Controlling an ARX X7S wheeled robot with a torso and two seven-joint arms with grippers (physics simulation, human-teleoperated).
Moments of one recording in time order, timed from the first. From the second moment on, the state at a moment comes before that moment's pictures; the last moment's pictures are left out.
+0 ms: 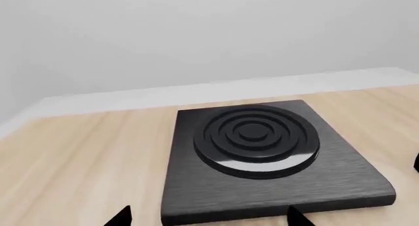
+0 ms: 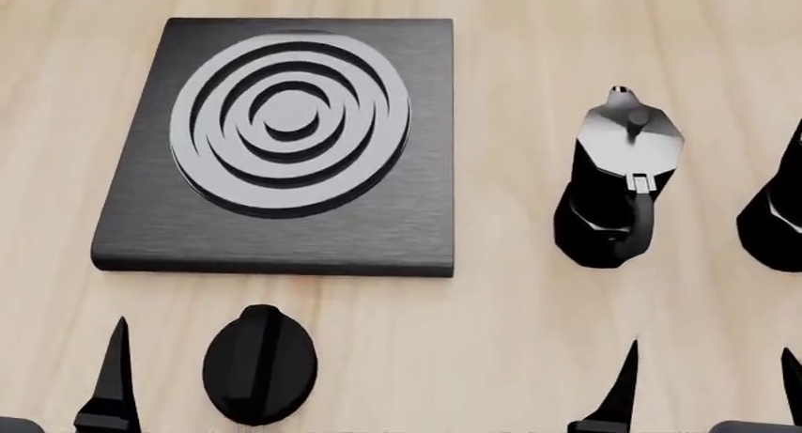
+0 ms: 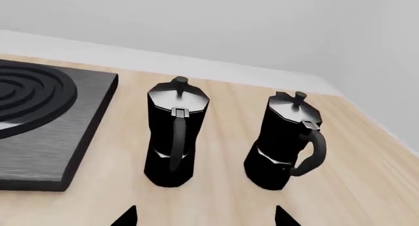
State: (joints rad) left arm -0.04 -0.44 0.19 0.80 -0.38 -0.56 -0.43; right arm -0.02 0.51 0.10 -0.85 0.48 0.75 0.43
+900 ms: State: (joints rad) left arm -0.05 -0.44 0.20 0.80 -0.39 -0.57 -0.44; right arm -0.14 0.64 0.52 -0.87 0.75 0.78 0.32
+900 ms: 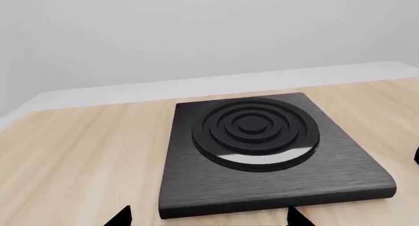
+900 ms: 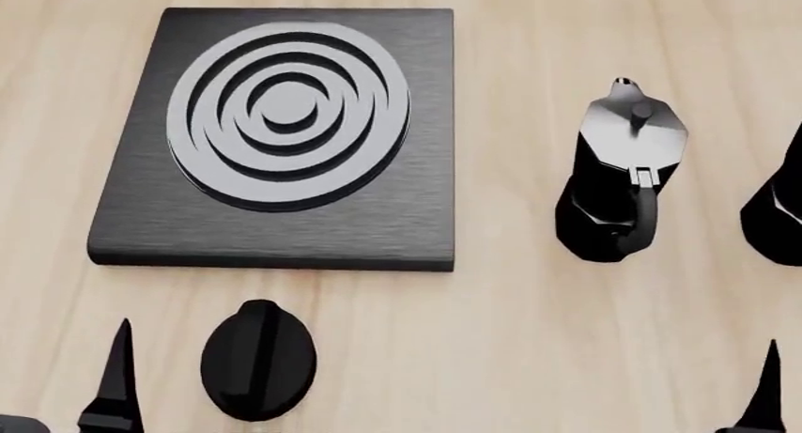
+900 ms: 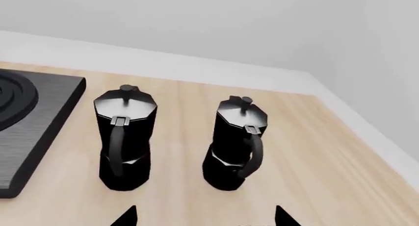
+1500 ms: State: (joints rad) left arm -0.05 -0.45 0.22 0.80 -0.39 -0.58 -0.46; right arm -0.05 0.79 0.62 -0.66 0.88 0.81 0.21
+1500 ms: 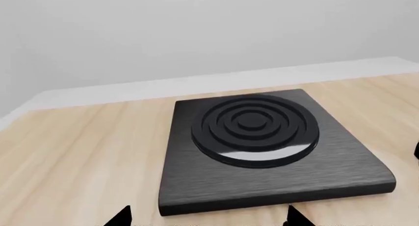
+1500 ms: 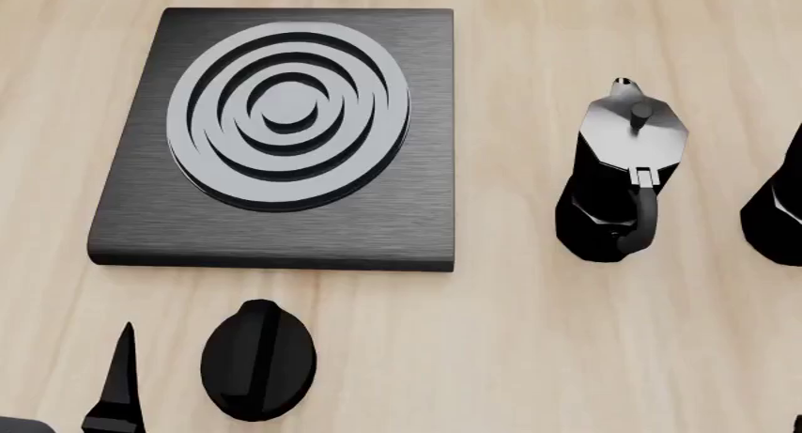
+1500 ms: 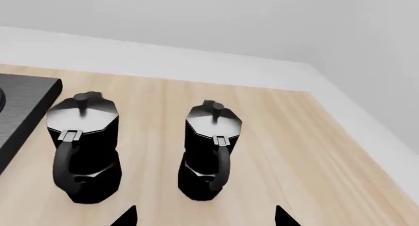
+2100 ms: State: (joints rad) left arm -0.02 -0.45 0.24 0.75 -0.36 -0.51 -0.44; right arm 0.12 0.82 0.47 -0.34 0.79 0.65 0.04
